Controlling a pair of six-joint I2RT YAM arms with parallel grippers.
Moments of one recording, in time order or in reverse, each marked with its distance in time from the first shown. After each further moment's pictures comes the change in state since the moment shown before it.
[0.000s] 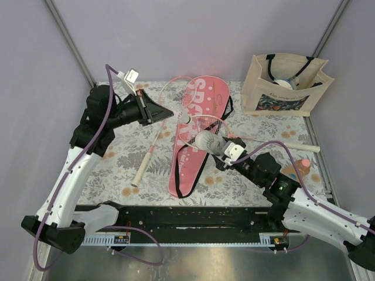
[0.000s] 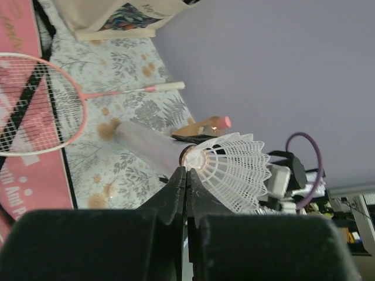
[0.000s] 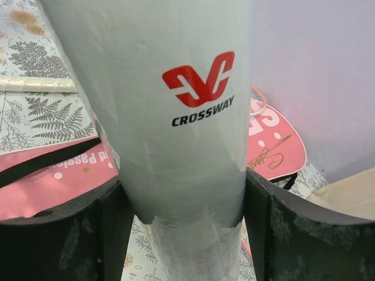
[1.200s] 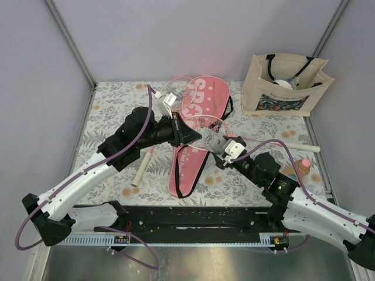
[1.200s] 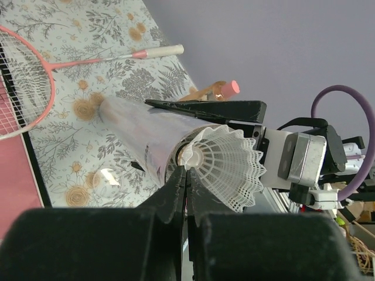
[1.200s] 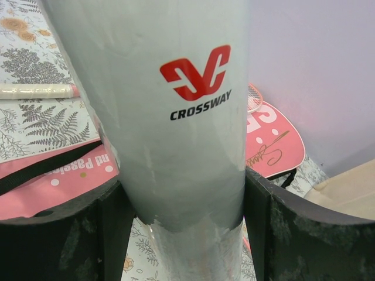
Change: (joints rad) left arm -0.470 -0.025 -0.176 0.155 -0.356 -0.009; right arm 0.000 0.016 -0.003 0.034 0.029 0.029
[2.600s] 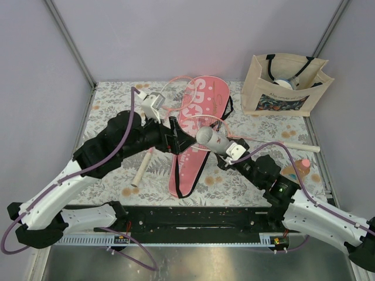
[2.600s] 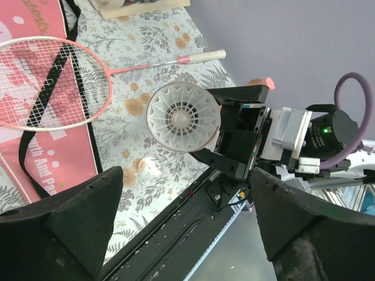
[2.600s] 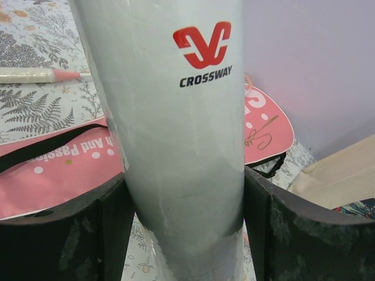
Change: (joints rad) left arm -0.123 -0.053 0.198 -0.334 -0.271 0.154; right arm 0.000 -0.033 -0.040 -0.017 0.054 -0.023
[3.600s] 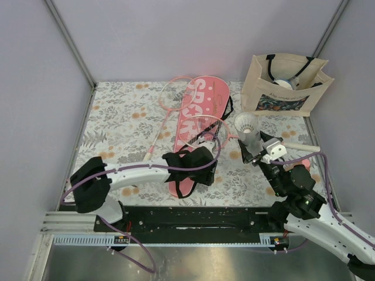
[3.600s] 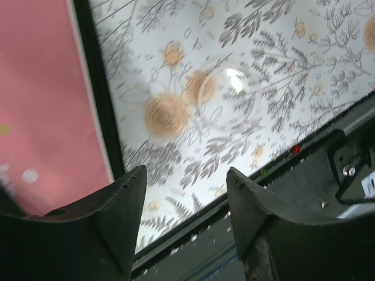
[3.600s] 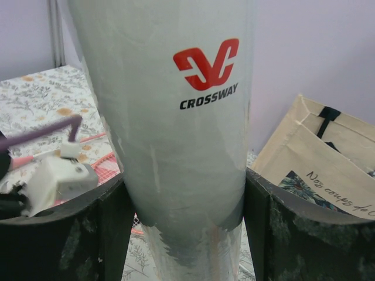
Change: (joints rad) left arm -0.203 0.424 -0.413 0.263 -0.127 -0.083; right arm 0.000 -0.273 0.076 -0.099 0.225 0.076
